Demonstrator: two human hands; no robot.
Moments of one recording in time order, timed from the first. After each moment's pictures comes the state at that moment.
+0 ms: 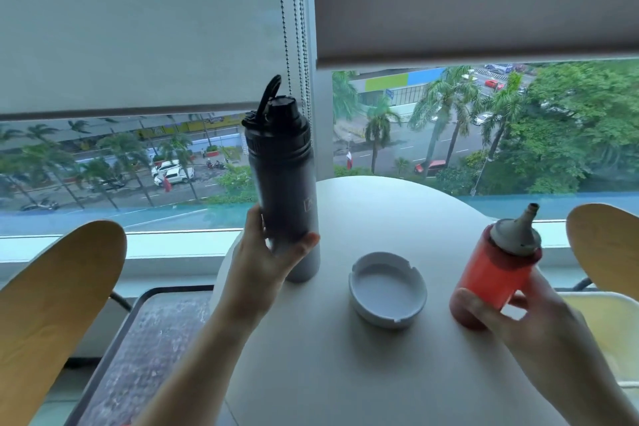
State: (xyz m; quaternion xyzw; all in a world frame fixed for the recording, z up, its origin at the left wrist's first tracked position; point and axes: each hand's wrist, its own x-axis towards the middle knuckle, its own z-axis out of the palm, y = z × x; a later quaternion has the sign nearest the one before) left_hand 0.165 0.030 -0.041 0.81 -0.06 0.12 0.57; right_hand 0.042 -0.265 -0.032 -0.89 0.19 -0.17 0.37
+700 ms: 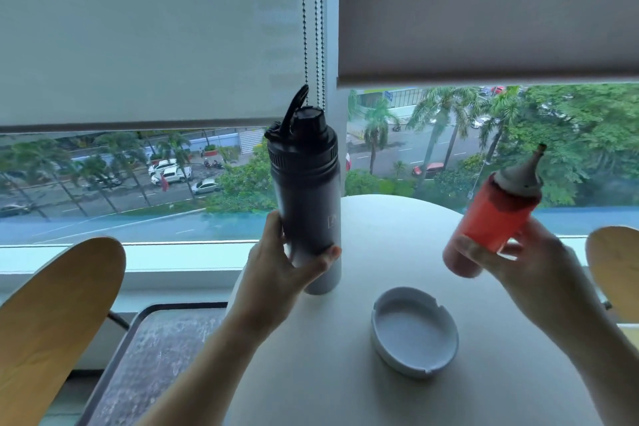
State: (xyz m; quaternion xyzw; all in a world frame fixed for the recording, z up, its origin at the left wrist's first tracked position) left_hand 0.202 0.036 -0.027 0.81 -0.09 0.09 0.57; right_hand 0.138 -0.261 0.011 -0.90 0.12 -0.21 0.37
